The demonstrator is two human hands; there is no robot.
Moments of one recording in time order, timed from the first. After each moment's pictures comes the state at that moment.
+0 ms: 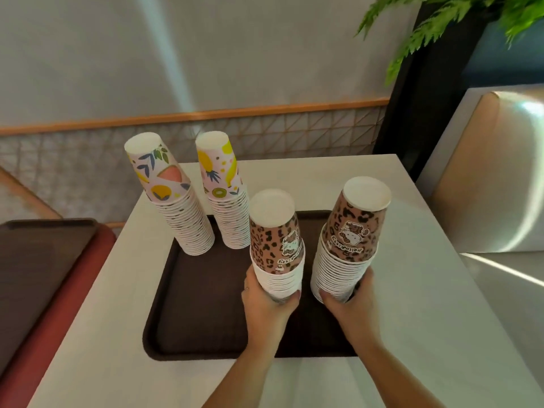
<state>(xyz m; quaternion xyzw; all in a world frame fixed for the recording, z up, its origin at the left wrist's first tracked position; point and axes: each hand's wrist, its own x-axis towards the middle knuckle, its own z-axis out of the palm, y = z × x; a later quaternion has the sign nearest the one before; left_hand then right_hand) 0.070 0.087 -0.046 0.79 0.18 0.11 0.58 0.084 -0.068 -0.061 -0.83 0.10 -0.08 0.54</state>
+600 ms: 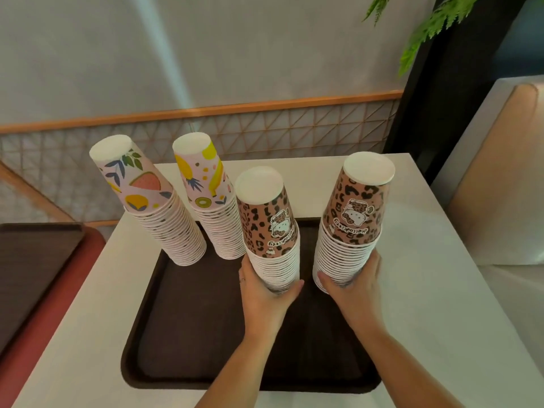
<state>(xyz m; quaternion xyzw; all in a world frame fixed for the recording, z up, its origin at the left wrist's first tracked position) 0.124 0.078 -0.054 0.79 0.17 0.14 0.57 0.146 -0.076 -0.052 -0.84 0.05 -0.10 0.52</state>
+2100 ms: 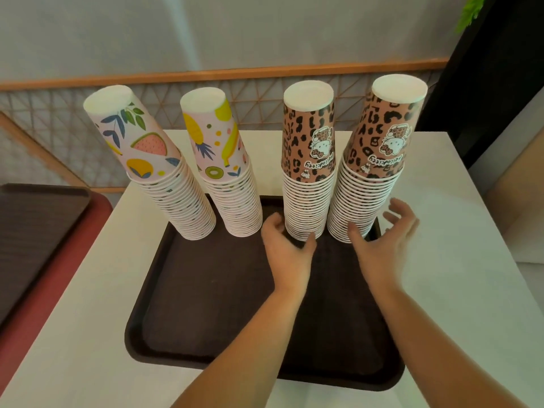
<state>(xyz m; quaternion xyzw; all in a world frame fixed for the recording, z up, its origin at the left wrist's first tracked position) 0.173 0.056 -0.055 0.78 0.23 0.15 0.57 0.195 -0.068 -0.050 -0.83 0.09 -0.19 0.51</state>
